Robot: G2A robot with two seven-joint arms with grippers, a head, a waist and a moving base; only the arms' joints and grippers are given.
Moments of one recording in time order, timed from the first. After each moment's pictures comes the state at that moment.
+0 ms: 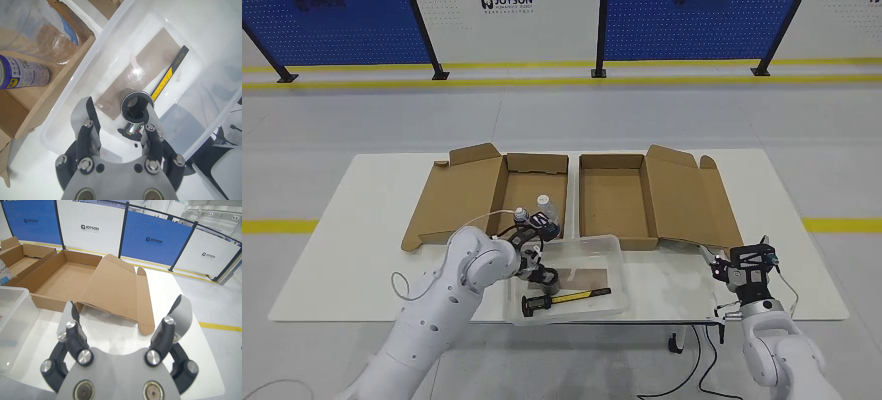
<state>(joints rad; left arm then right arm) 1.00 -1.23 -1.03 -1.49 0.94 -0.34 -1.22 -1.73 -1.15 1.60 -1.80 -1.33 0.00 0.00</state>
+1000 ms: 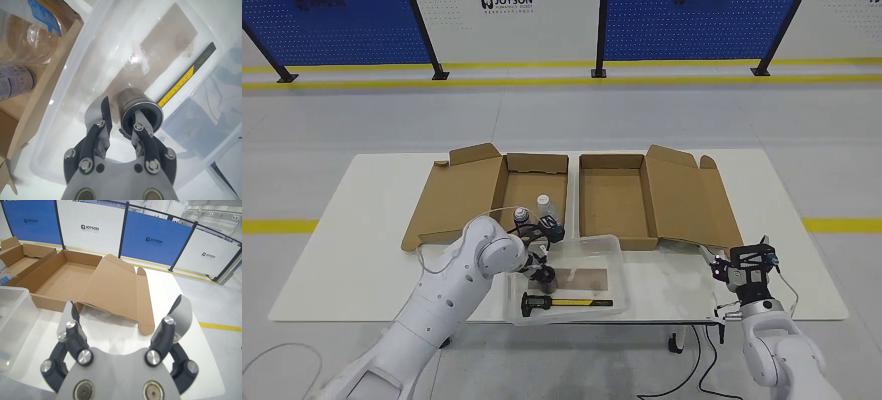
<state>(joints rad) 0.85 -1.26 -0.89 -1.27 0.87 -0.39 -1.23 -1.73 -1.15 1.60 -1.80 -1.33 0.00 0.00</state>
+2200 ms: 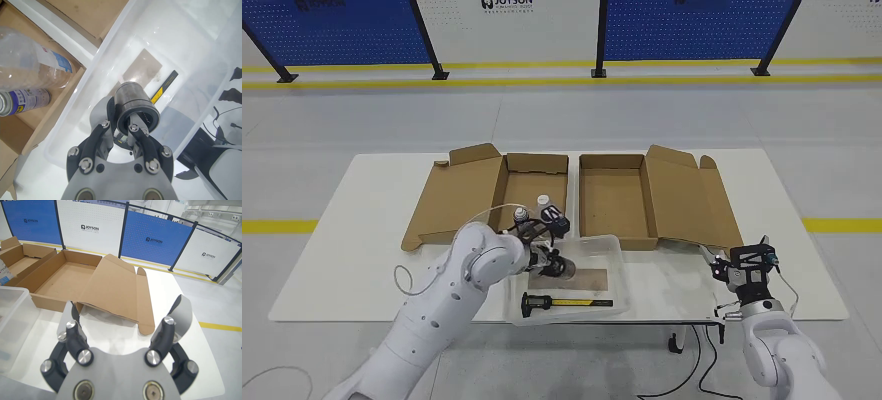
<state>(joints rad) 0.98 -1.21 -0.98 -1.55 0.87 -0.32 -1.14 -1.73 -1.15 1.60 -1.80 -1.33 0.00 0.00</state>
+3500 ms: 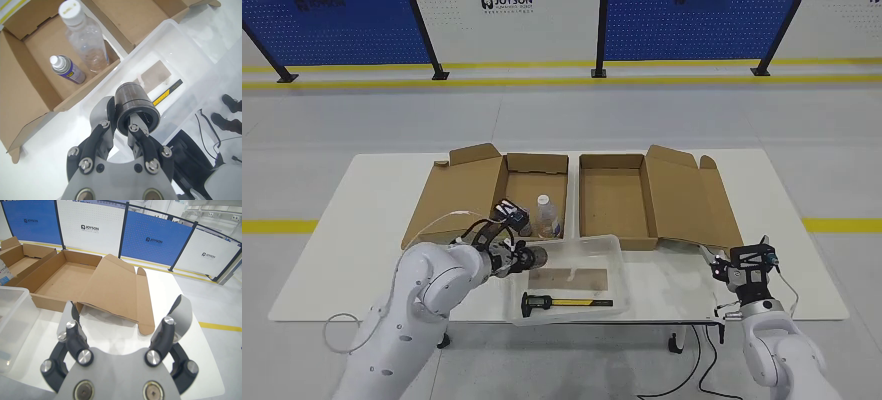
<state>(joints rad) 1.24 -1.13 -1.27 -1.88 0.96 -0.21 -1.14 -1.73 -1.15 1.60 -1.80 -1.33 0.00 0.00</state>
